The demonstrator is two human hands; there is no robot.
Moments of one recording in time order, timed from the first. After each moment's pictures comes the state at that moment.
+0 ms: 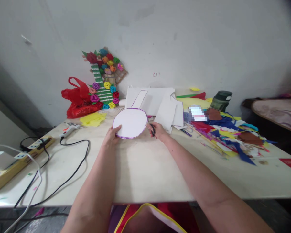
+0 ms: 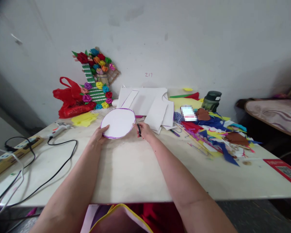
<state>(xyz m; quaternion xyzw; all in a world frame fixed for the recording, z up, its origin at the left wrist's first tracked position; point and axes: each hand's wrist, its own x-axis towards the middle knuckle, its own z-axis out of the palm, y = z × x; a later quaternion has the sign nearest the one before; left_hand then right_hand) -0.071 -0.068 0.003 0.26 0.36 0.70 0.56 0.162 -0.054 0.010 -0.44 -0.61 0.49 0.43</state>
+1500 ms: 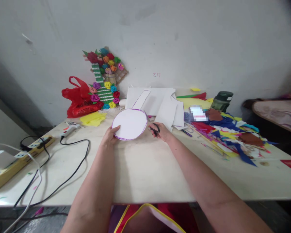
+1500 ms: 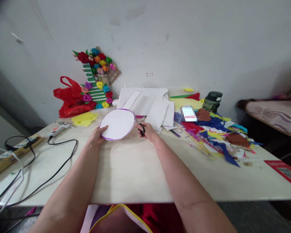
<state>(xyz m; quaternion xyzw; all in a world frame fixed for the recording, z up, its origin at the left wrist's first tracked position) -0.081 -0.070 0.001 0.30 0.37 0.68 0.55 0.176 -0.054 0.012 -0.38 -0.59 0.58 0.42</state>
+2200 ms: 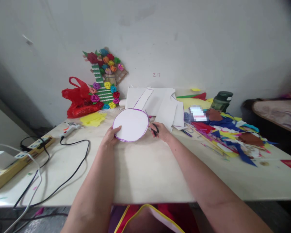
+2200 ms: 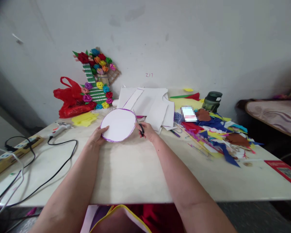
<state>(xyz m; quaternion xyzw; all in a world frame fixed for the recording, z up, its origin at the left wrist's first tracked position) -0.081 -0.072 0.001 0.33 0.36 0.67 0.56 0.176 -0.055 0.014 -0.37 -0.63 0.52 0.43</state>
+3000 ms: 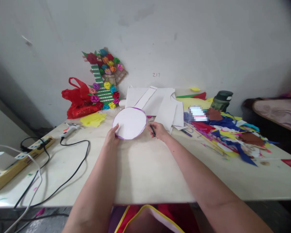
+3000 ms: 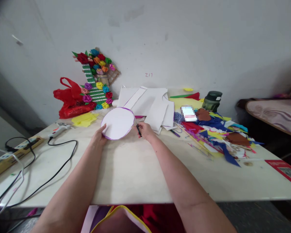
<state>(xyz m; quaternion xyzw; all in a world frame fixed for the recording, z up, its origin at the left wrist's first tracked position) -0.068 -0.065 0.001 0.21 0.39 0.72 0.54 0.165 -0.050 0.009 -0.44 -0.64 0.46 0.42</state>
